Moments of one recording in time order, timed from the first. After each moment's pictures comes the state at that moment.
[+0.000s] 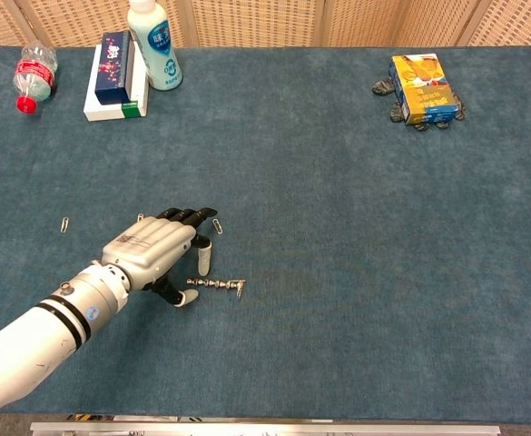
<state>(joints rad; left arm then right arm) -0.52 -1.73 0.03 -1.79 0.94 1.14 0.79 0.02 -0.96 0.24 -1.28 -1.33 1.50 0.51</state>
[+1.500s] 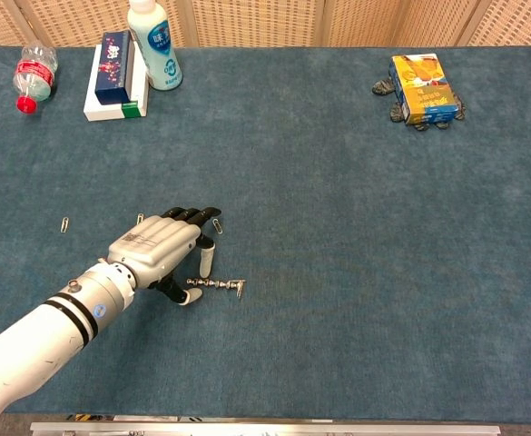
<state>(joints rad) -0.56 -1.75 0.04 -1.77 0.91 1.15 0.79 0.02 -0.96 0.24 -1.28 -1.33 1.50 0.52</state>
